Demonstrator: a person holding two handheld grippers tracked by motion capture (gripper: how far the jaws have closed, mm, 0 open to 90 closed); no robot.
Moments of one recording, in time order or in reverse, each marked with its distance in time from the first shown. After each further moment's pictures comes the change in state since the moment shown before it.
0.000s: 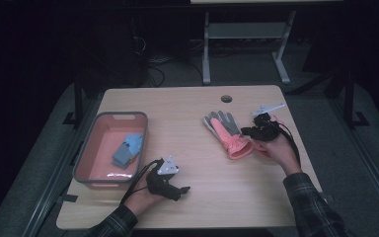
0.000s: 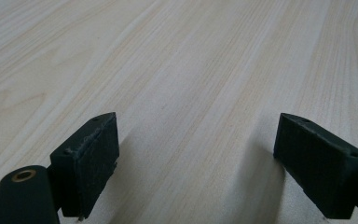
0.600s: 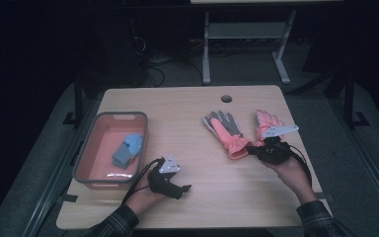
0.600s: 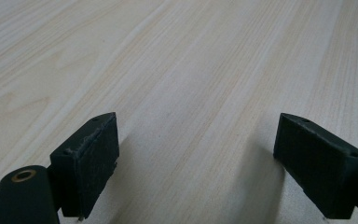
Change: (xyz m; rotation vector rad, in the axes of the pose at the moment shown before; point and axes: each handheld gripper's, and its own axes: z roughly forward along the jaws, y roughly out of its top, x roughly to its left) left arm 0.000 0.003 0.003 -0.001 0.017 -0.014; right arm 0.033 -0.052 -0.038 -0.058 0.044 -0.020
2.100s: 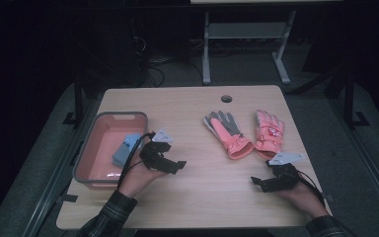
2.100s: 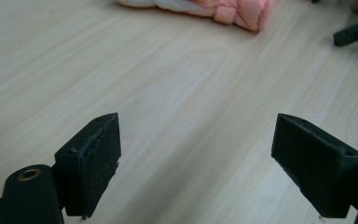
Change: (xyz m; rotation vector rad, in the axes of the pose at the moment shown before) left arm 0.026 0.062 -0.041 0.045 0.046 -0.152; right arm -0.001 -0.086 0.005 0.034 -0.058 -0.059
